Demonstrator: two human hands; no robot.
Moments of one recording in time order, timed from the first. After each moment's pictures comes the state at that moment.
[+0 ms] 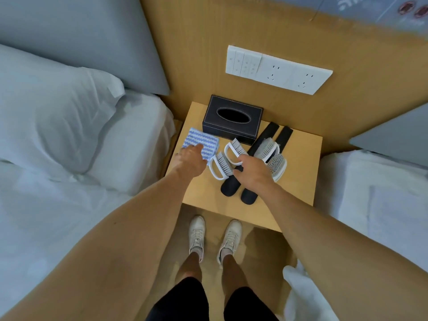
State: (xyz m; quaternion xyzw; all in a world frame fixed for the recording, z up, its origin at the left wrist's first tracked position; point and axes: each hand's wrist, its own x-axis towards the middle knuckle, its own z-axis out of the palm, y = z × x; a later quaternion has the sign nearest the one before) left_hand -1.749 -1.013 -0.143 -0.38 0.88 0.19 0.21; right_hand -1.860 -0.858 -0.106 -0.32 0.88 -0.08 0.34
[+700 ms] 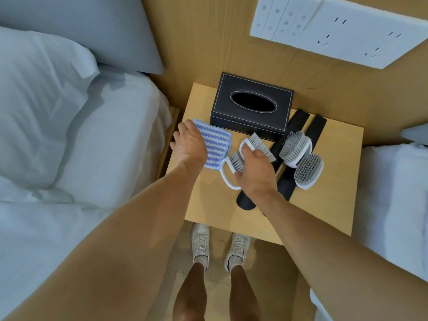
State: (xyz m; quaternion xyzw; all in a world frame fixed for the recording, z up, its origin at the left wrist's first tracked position) left_hand -1.788 -1.071 -0.262 -0.51 0.83 0.19 0.09; right_hand -1.853 -0.916 -0.221 -0.32 0.91 -0.06 0.25
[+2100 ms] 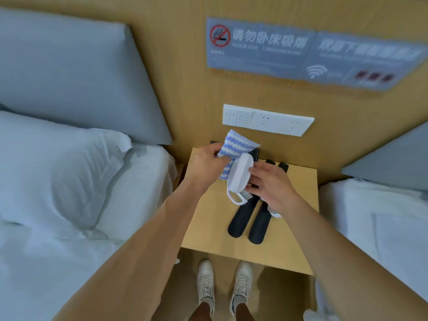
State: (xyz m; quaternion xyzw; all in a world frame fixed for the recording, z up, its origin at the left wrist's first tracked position) left_hand -1.801 -1.035 -0.010 -0.34 0.72 0.59 -0.07; right_hand -1.897 -0.881 -0.030 0.04 0.64 -0.62 0.45
